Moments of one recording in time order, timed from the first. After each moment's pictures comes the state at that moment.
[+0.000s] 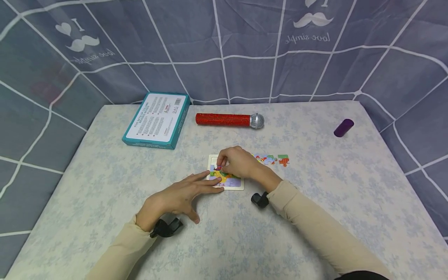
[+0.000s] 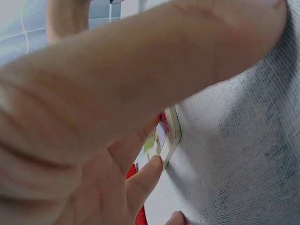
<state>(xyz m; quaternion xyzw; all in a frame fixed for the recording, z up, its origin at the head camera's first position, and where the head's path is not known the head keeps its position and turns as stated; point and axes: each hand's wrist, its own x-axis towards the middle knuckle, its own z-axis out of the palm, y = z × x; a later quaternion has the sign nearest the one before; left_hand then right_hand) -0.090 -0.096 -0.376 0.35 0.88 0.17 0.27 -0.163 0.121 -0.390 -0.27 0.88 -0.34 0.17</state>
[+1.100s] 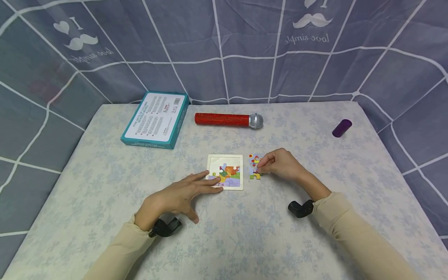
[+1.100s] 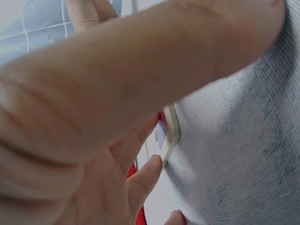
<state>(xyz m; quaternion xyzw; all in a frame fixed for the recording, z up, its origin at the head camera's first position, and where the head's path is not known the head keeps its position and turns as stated) -0.089 -0.096 -0.376 0.34 0.88 0.18 0.27 -0.142 0.227 -0.387 -0.08 0.87 -0.43 0.22</state>
